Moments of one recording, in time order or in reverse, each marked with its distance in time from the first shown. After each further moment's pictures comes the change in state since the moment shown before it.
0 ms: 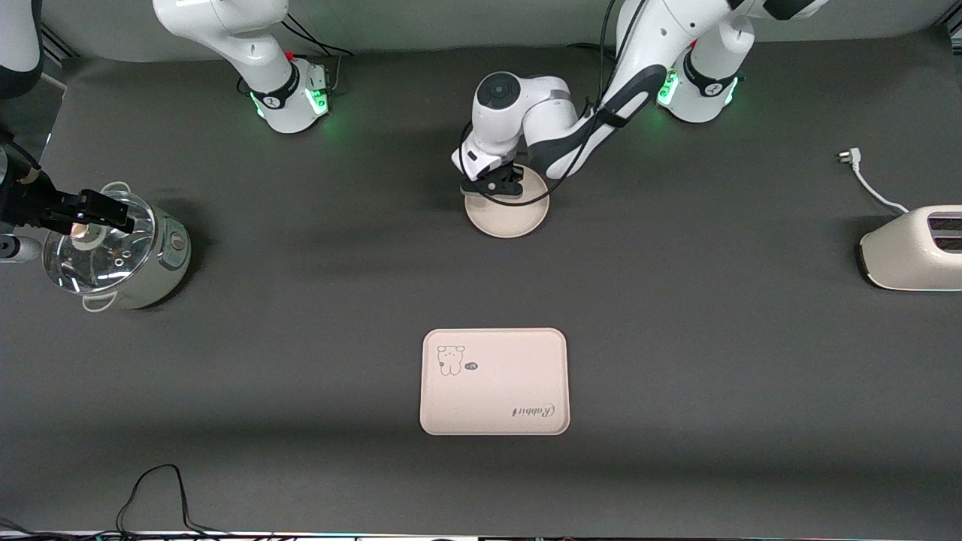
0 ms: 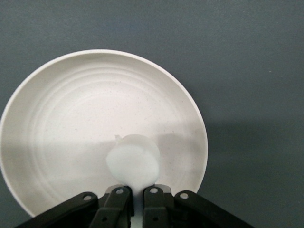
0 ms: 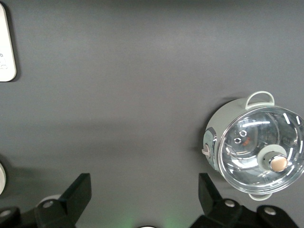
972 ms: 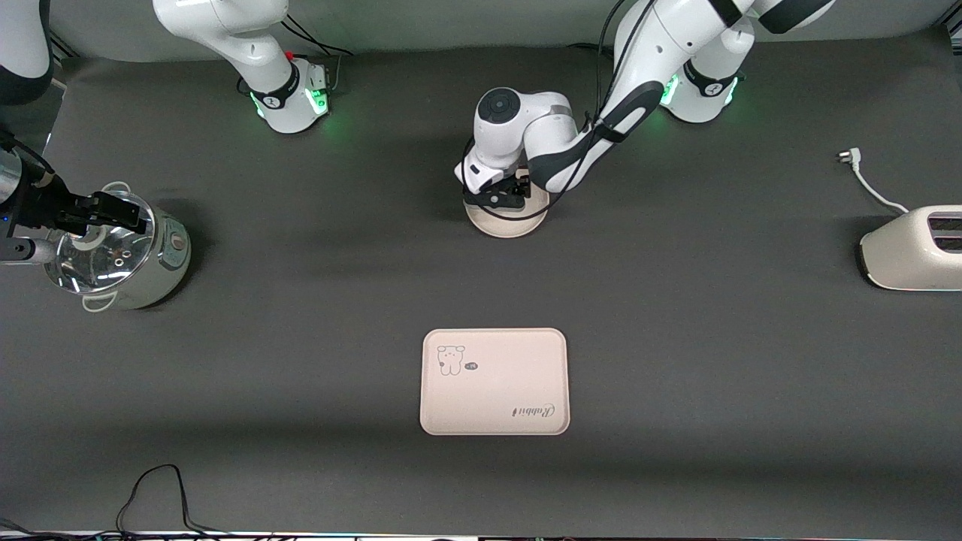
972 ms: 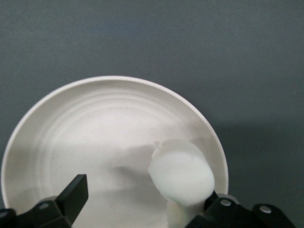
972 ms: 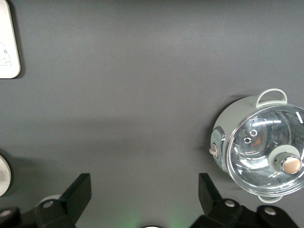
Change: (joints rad) left arm -0.007 0.034 0.045 0.021 0.077 -0.001 -0.016; right arm 0.001 -0.017 0.000 -0.059 0.018 0.033 -0.001
